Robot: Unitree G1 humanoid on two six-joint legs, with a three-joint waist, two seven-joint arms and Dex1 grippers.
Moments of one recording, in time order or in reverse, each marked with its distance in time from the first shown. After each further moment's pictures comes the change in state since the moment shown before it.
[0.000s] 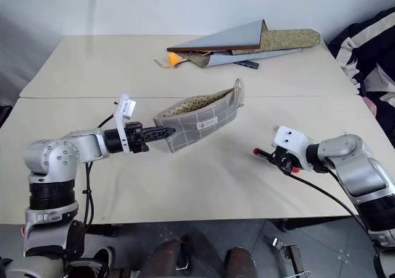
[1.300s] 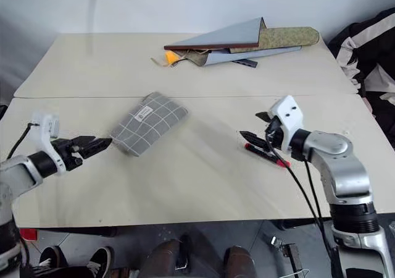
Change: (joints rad) left arm 0.443 0.151 0.310 -0.245 0.072 -0.203 0.121; right arm 0.034 0.269 -0.317 -0.163 0.261 0.059 -0.210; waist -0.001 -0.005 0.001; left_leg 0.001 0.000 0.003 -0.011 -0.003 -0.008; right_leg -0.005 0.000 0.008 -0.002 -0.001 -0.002
